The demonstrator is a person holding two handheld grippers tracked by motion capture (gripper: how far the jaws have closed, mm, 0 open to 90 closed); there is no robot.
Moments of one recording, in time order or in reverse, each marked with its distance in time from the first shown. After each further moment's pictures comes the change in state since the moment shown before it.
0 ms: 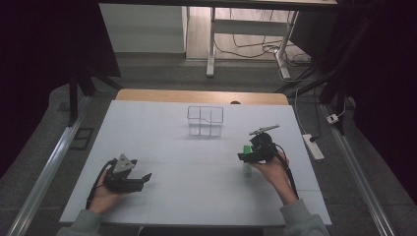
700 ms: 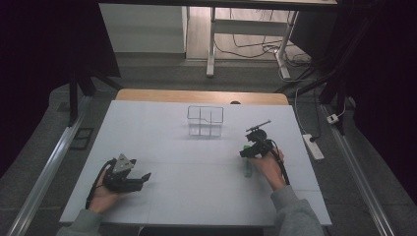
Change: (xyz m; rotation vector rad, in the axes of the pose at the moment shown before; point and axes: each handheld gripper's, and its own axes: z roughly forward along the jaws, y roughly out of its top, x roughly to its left) left arm 0.002 0.000 0.000 0.003 0.013 -0.001; right arm -0.017 0.011 0.037 0.142 -0.109 0.081
